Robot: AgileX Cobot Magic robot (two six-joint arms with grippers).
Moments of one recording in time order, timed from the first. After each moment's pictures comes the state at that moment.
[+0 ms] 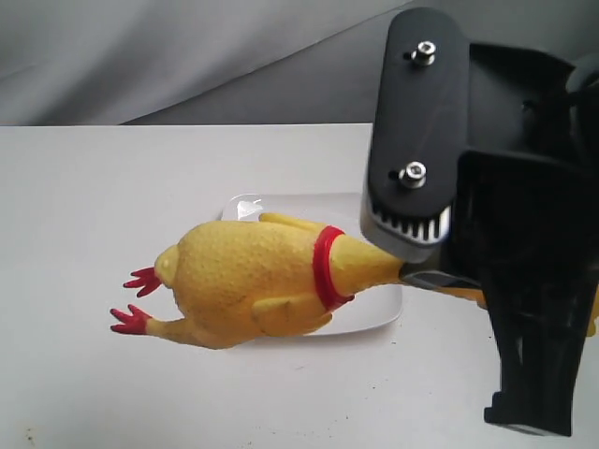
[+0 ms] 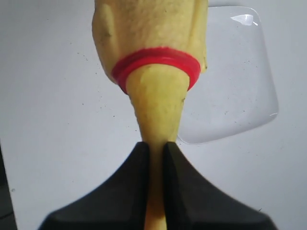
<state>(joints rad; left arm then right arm) 0.18 0.00 0.00 0.14 -0.49 -0.04 0.96 1.18 -1.20 -0.12 1.16 -0.43</state>
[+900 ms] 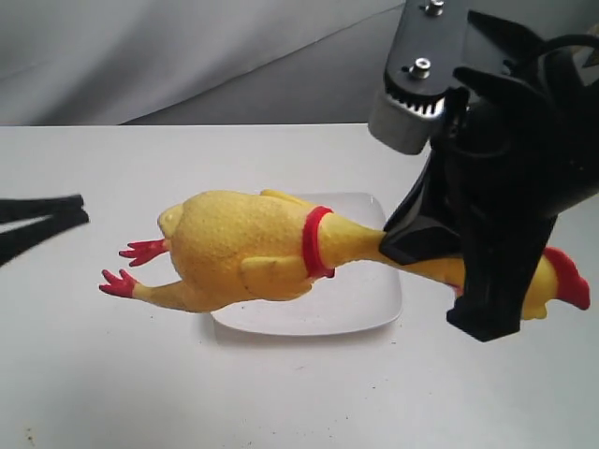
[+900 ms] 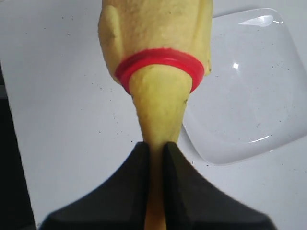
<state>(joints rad) 0.02 0.71 -0.54 1.72 -0.92 -0.74 0.66 1.27 -1.20 0.24 1.11 -0.68</state>
